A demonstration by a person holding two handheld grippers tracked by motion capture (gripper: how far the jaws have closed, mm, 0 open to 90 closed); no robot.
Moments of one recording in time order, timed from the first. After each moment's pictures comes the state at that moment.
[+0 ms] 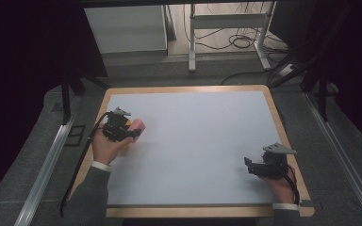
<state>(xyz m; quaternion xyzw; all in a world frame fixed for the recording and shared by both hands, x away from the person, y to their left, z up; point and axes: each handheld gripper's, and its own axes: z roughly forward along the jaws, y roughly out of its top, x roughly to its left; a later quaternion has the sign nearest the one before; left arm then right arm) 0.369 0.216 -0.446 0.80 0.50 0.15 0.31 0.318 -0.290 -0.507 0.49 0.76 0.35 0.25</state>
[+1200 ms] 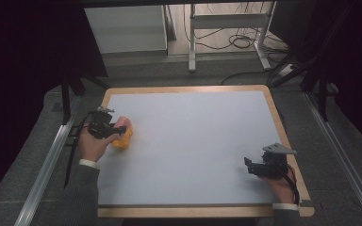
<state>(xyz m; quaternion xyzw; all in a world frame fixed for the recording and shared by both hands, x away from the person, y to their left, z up) 0.375 0.261 -0.450 0.77 0.54 0.16 0.31 0.318 -0.290 -0.508 0.49 0.76 0.35 0.25</state>
